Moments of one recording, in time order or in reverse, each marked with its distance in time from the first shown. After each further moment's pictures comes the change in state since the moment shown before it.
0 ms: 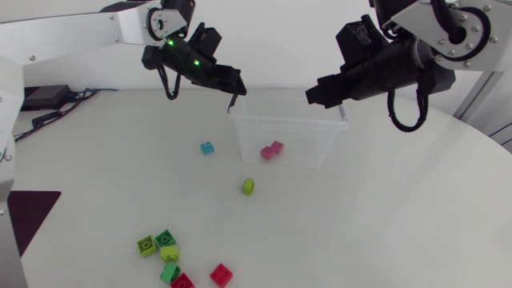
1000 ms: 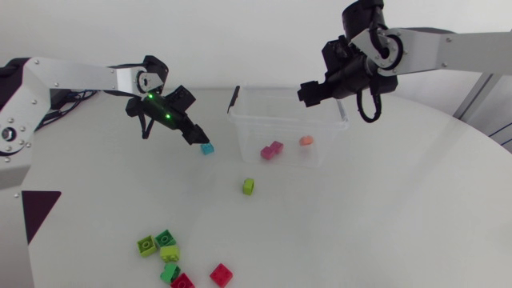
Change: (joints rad) left arm 0.192 0.143 -0.219 0.072 0.025 0.494; right arm -0.095 0.302 0.144 0.154 0.021 -0.023
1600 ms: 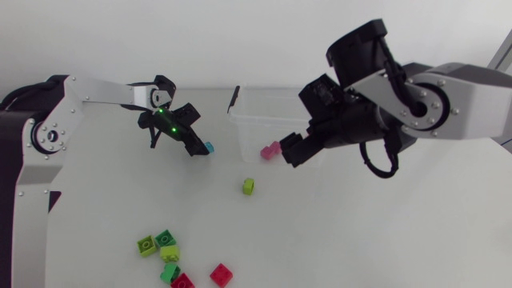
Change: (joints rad) left arm 0.012 0.173 0.102 0.008 -0.021 0.114; right arm 0.261 -0.343 -0.395 -0.030 -0.013 -0.068
